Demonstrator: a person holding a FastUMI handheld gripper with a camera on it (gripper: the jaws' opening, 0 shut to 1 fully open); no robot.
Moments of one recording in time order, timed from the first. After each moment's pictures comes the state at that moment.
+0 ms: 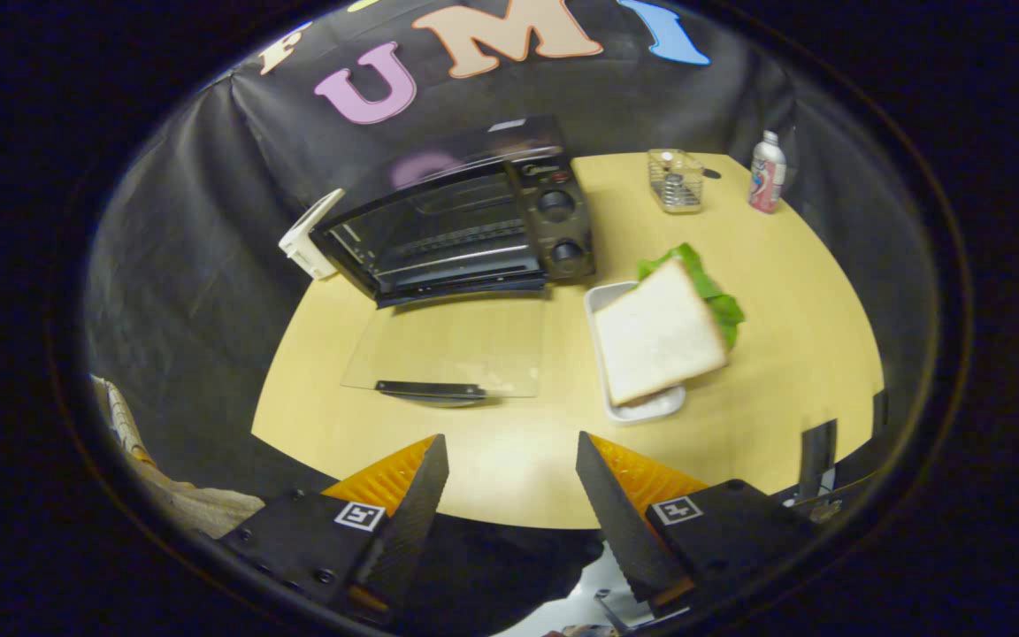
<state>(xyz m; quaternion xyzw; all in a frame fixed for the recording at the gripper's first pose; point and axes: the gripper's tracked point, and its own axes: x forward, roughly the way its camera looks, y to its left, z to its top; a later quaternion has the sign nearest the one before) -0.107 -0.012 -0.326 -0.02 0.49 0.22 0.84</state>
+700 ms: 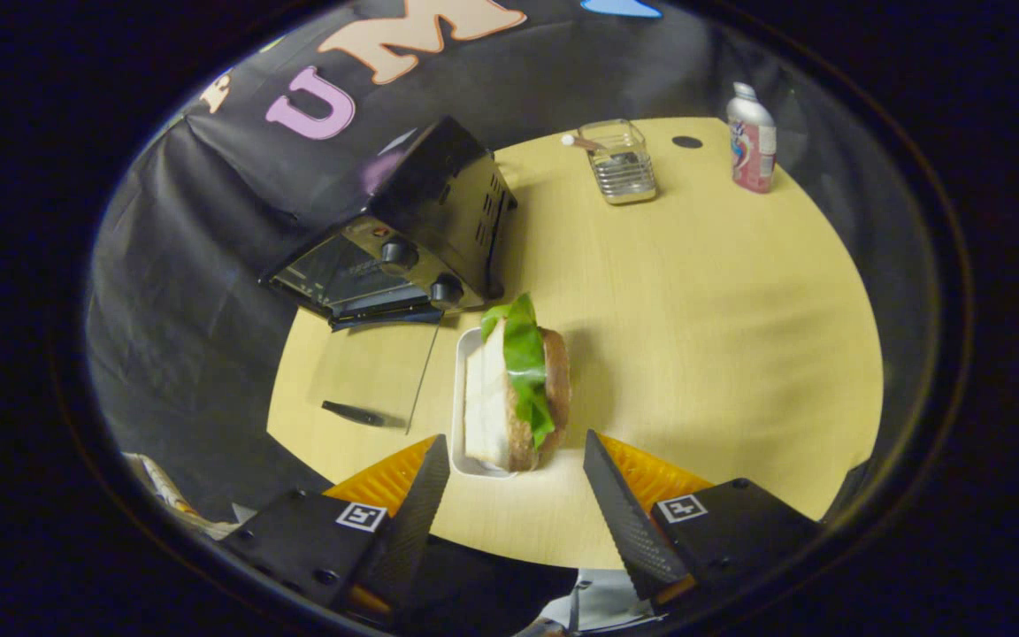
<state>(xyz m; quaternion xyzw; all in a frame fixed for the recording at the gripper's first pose) 0.019 -0.090 -0.364 0.04 0.55 0.28 0.78</state>
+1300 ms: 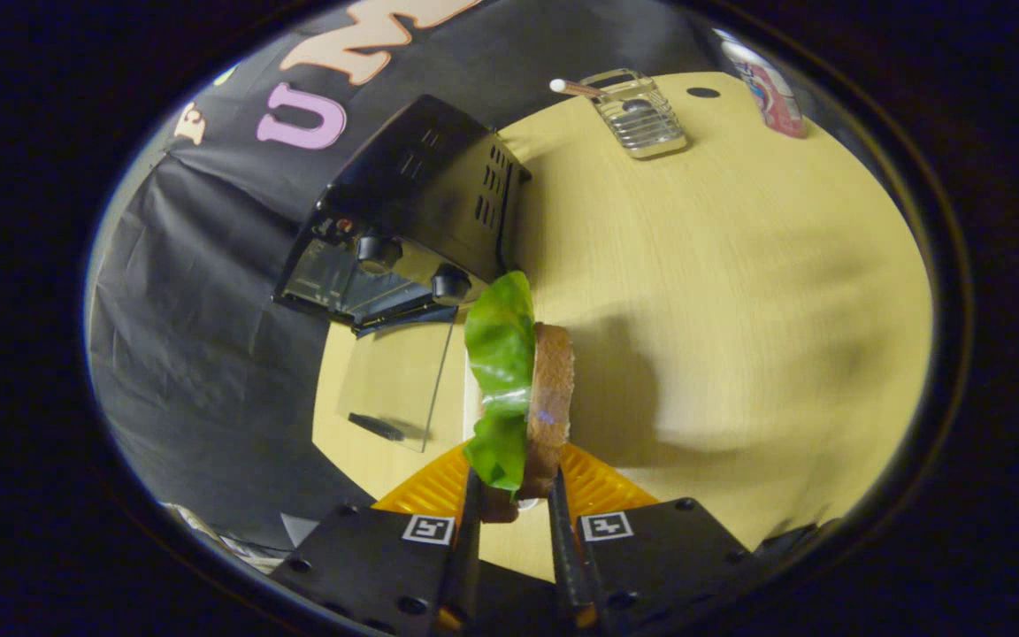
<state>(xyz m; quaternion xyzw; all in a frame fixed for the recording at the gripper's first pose) 0.019 -0.057 -0.393 0.12 0.58 0.31 0.75</state>
